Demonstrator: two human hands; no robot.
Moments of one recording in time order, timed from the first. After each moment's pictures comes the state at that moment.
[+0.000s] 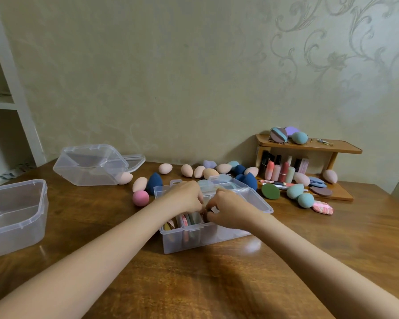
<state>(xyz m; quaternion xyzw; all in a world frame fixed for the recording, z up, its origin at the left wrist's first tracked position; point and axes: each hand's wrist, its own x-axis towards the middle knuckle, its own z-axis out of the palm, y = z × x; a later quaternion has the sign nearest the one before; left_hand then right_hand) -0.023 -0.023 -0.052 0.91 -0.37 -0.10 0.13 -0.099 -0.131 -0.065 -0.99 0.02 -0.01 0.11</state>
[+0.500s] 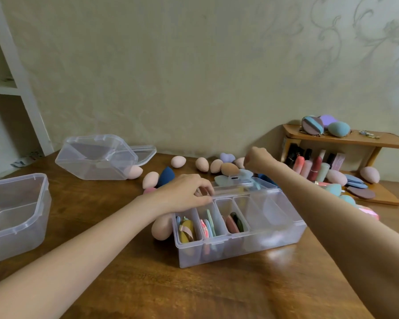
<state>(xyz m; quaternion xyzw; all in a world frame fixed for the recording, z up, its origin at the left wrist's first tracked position) 0.024 0.005 -0.062 0.87 -0.45 -0.08 0.21 0.035 -0.223 -0.054 -0.96 0.25 -0.02 0.10</state>
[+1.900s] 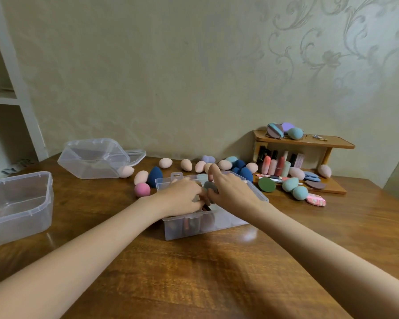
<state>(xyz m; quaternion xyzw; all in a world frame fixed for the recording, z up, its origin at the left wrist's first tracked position) -0.042 0.004 -0.055 0.86 -0.49 -0.05 0.11 -0.114 -0.124 -0.054 -0.98 0.00 -0.17 0.10</state>
